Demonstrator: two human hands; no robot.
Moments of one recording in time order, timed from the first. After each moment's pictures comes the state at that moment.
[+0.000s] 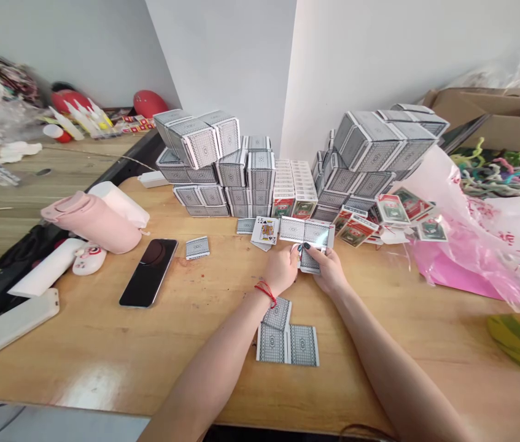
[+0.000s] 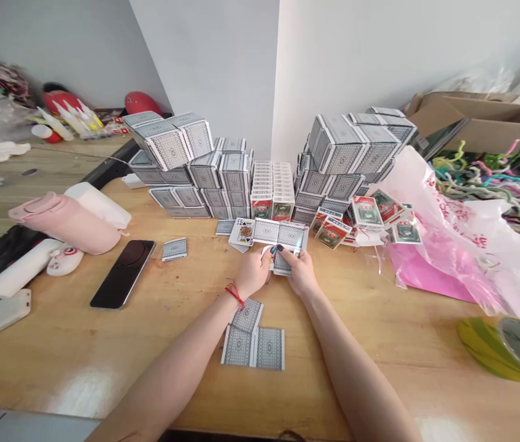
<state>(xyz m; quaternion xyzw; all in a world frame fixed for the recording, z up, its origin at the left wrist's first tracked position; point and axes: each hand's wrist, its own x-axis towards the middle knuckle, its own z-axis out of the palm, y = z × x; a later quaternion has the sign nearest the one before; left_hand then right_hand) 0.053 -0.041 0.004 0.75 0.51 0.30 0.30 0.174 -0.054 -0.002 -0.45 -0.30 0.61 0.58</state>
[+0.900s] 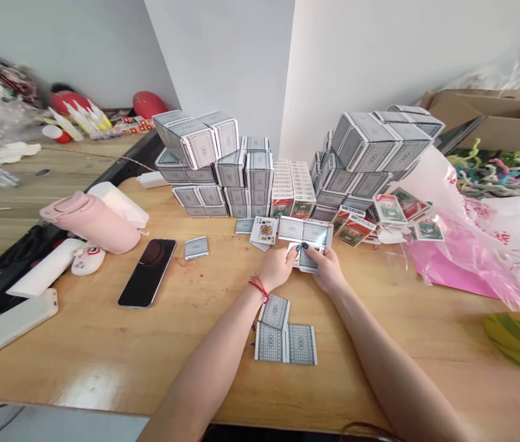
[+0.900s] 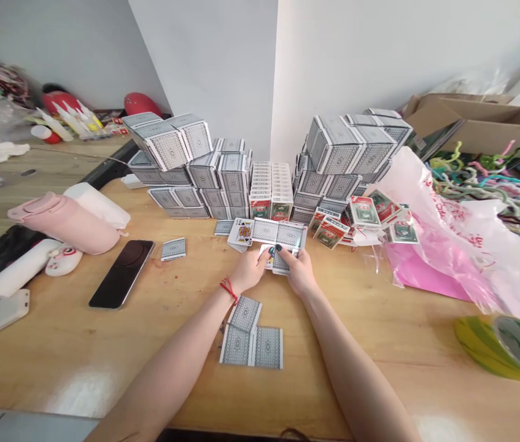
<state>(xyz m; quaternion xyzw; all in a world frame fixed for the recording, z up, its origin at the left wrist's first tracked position) 0.044 -0.033 0.003 0.79 0.48 0.26 0.27 0.177 -0.053 -0.004 -0.43 -0.28 0.62 0.59</state>
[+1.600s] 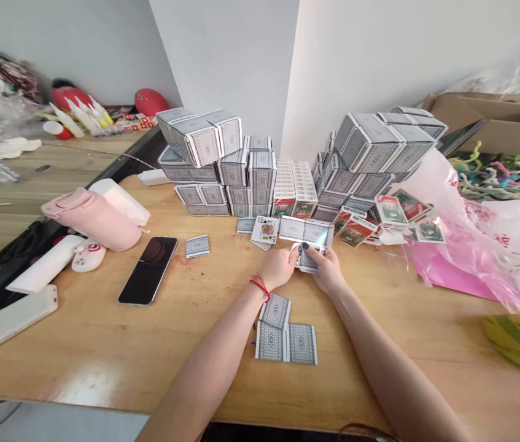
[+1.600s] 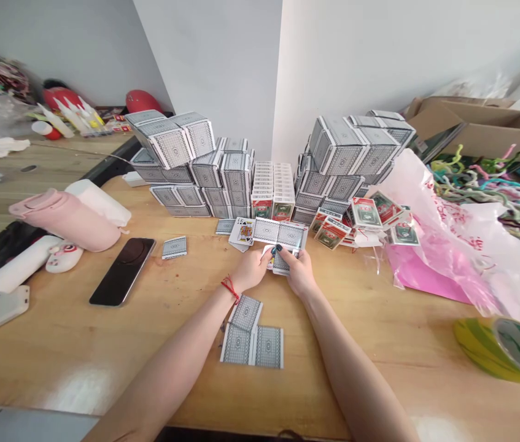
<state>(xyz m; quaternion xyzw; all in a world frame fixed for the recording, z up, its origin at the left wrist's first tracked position) 0.046 -0.031 0.000 0.80 0.48 0.23 0.28 0.174 -0.054 -0.004 -0.44 -0.28 0.61 0.59</state>
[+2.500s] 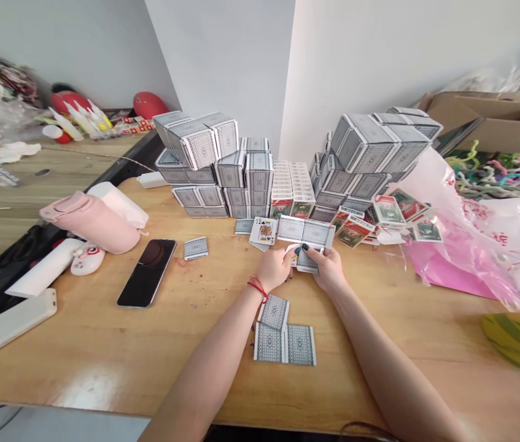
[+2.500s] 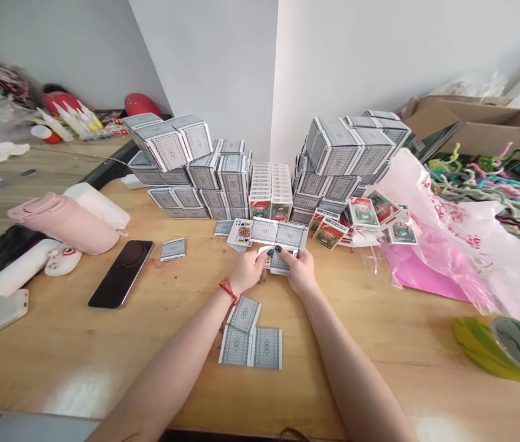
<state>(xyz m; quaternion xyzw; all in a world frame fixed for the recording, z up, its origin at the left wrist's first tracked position) 0.039 -0.034 0.000 0.78 0.47 0.27 0.30 0.178 -0.051 -0.004 -0.45 -0.29 0.57 0.62</state>
